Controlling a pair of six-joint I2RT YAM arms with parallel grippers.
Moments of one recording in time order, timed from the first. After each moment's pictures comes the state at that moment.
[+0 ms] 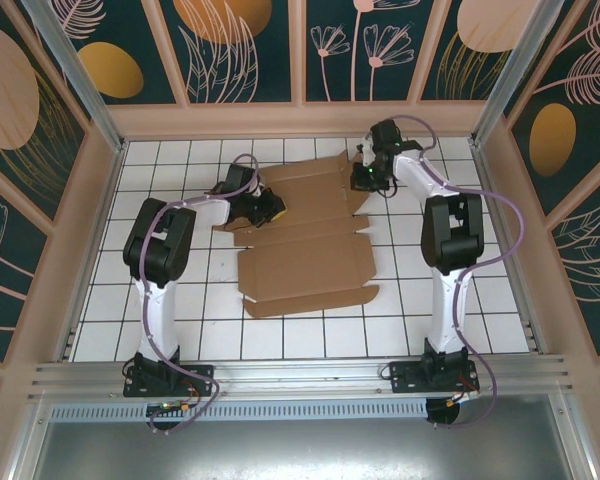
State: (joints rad) left arm -0.35 2.11 1.32 -0.04 0.55 -0.91; right arm 0.25 2.15 1.83 -0.80 -0.26 0.17
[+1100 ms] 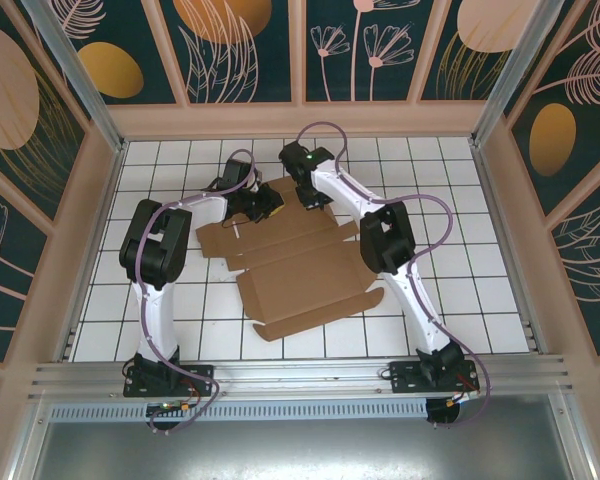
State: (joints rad) left arm -0.34 2.09 1.33 -0.06 0.54 -0.93; right arm 0.62 2.52 2.34 -1.18 0.39 0.26
